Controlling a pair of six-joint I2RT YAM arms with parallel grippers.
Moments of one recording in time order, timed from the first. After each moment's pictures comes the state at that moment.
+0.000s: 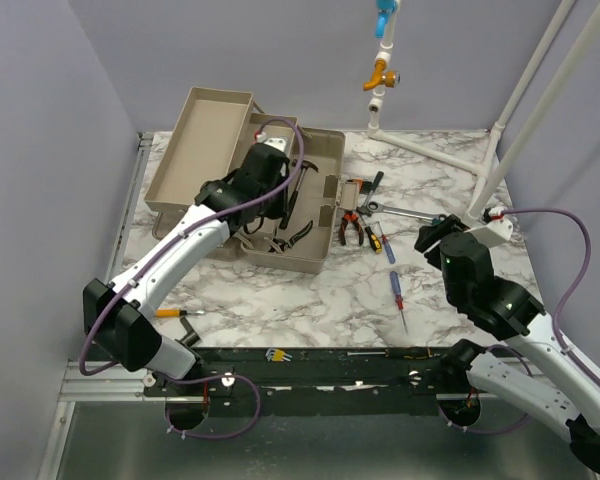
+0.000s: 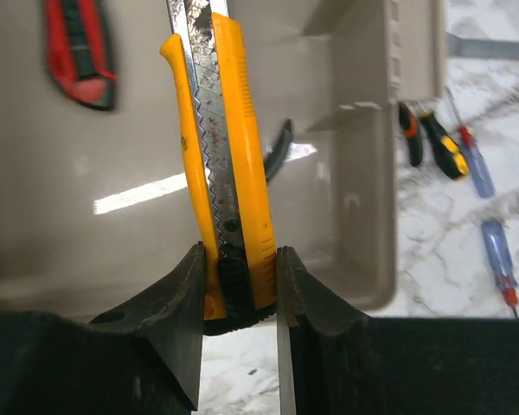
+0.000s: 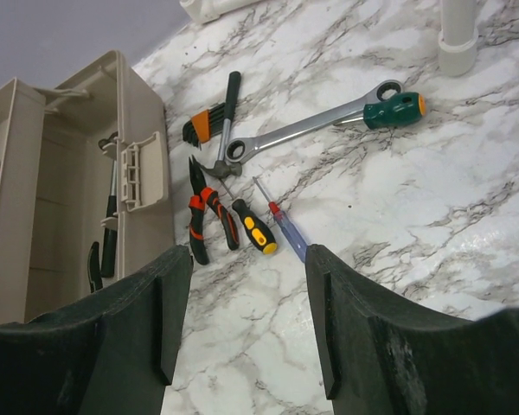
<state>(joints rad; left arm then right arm) -0.67 1.46 1.43 -0.70 -0.18 -0.38 0.70 0.67 0.80 -0.60 0.82 0.86</state>
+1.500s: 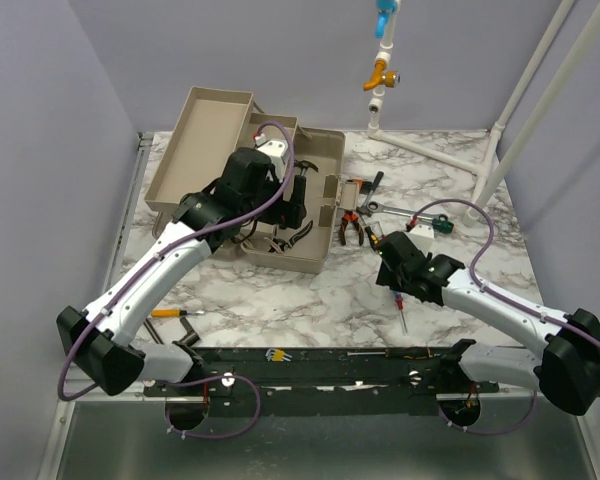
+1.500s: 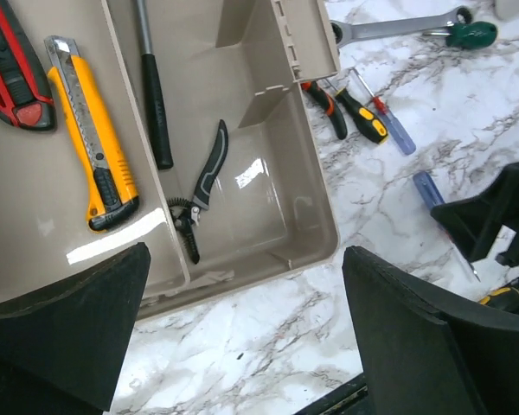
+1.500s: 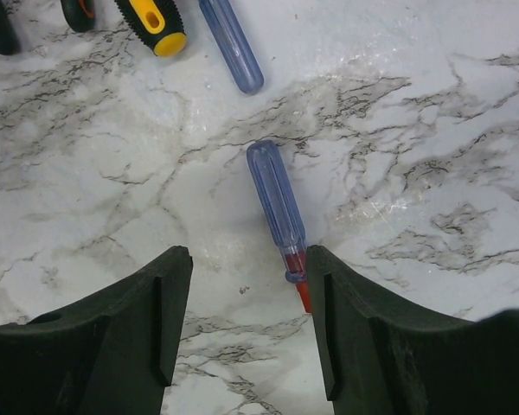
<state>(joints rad) -0.62 1.35 1.41 -0.67 -0.03 -0.28 0.70 1.15 0.70 -0.62 0.49 0.84</state>
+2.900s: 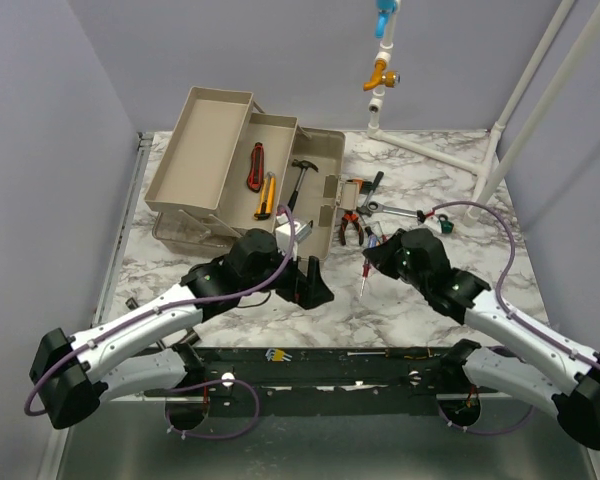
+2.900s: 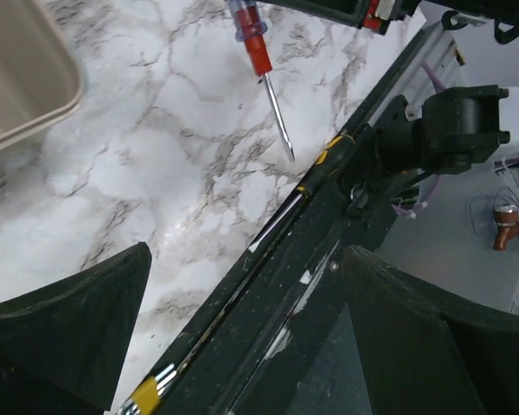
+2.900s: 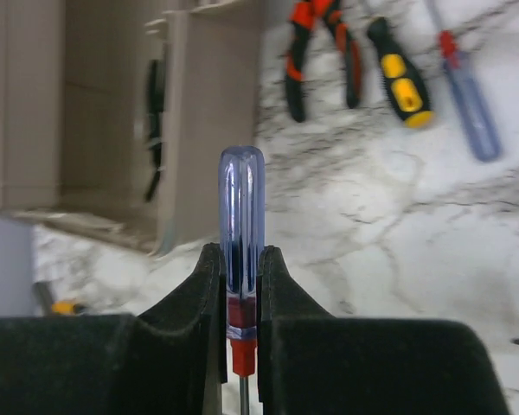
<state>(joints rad) -0.87 0.97 0.75 -0.27 0.29 -0.54 0.67 0.99 0.64 -0.28 0.30 0.91</state>
